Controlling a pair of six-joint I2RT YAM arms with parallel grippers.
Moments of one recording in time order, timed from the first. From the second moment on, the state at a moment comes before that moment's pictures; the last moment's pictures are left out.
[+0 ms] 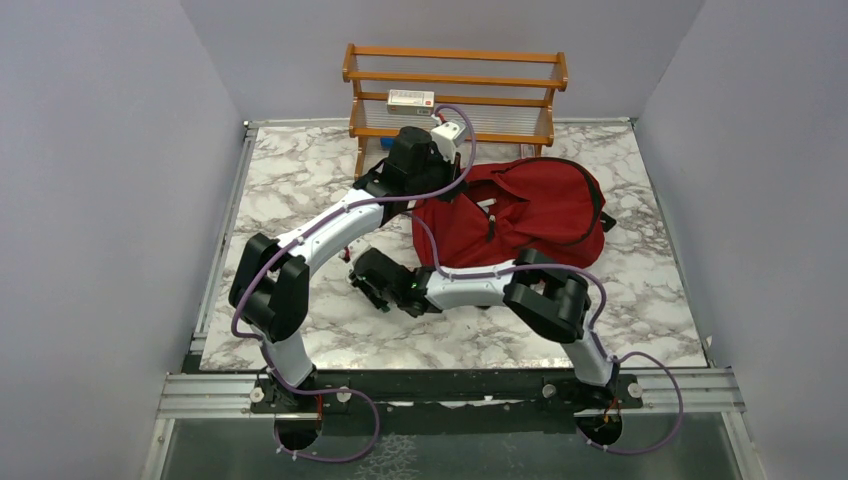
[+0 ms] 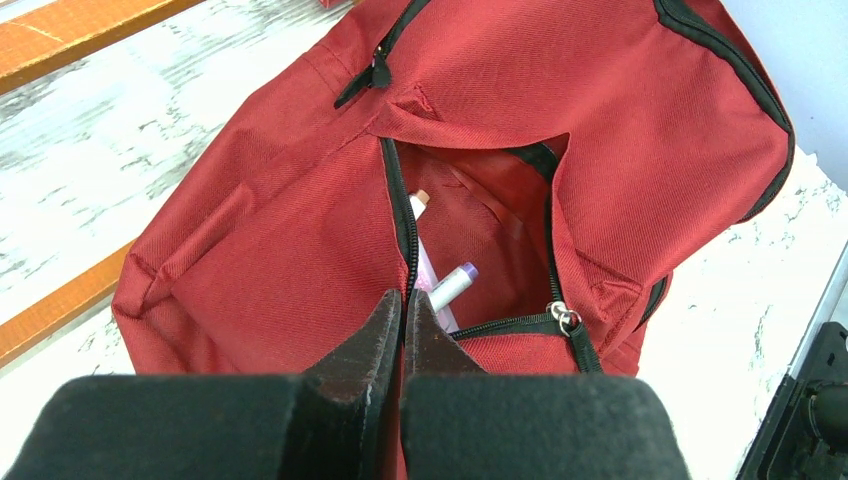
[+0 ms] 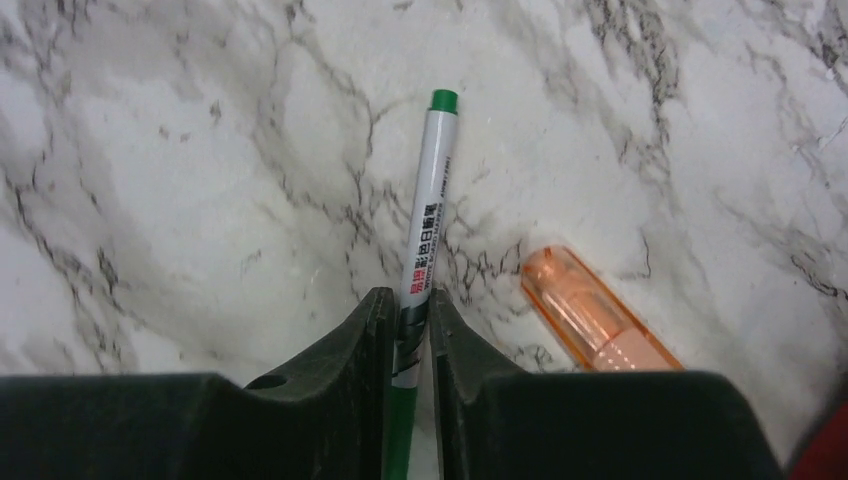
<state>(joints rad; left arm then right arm) -0.61 1.74 1.41 -0.08 0.30 -0.16 1.18 2.14 1.40 0.03 0.24 0.19</state>
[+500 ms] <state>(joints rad) -0.60 1.74 1.41 -0.08 0.31 -0.16 1.18 2.03 1.28 -0.04 0.09 0.06</state>
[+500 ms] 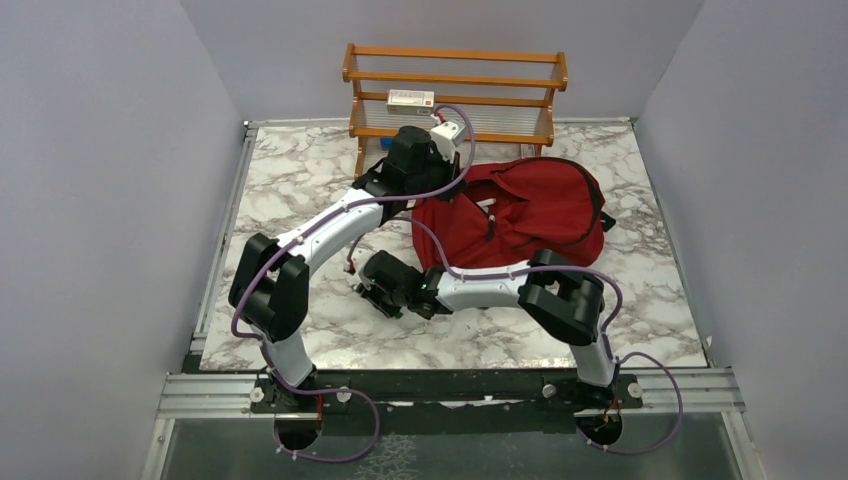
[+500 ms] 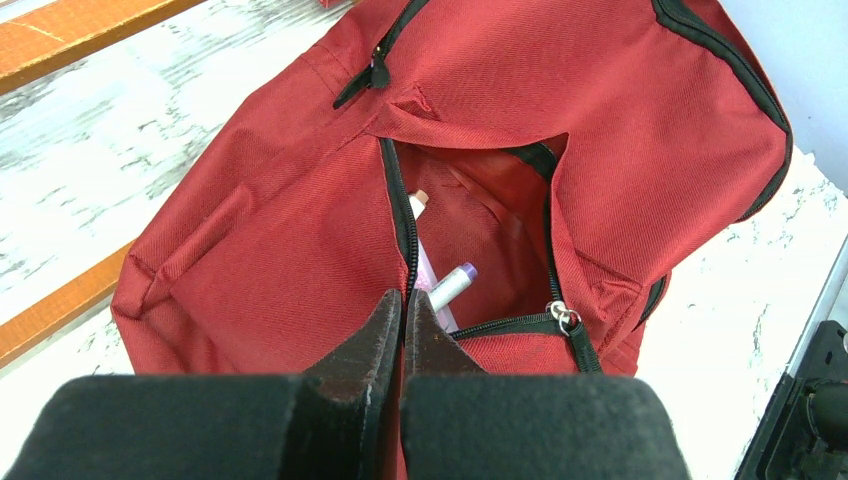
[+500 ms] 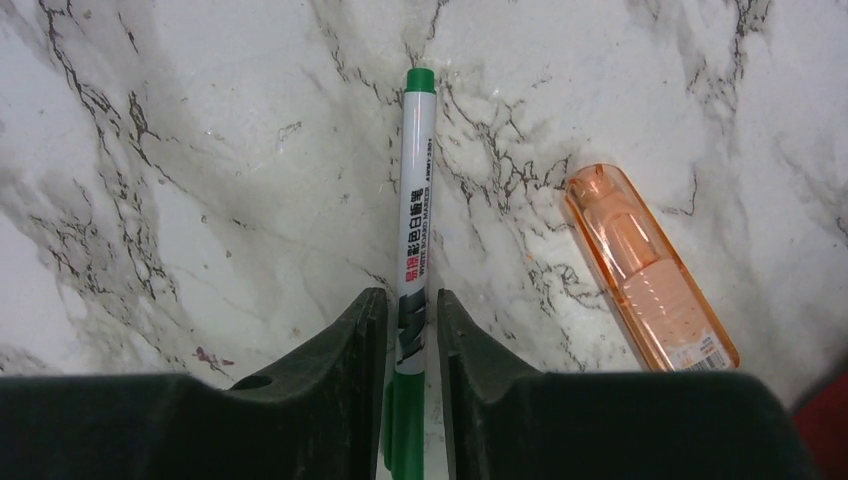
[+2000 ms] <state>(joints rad) -0.59 1.75 1.41 -0.06 0.35 -0.16 0.63 1.07 0.93 -0.37 0.29 0.50</state>
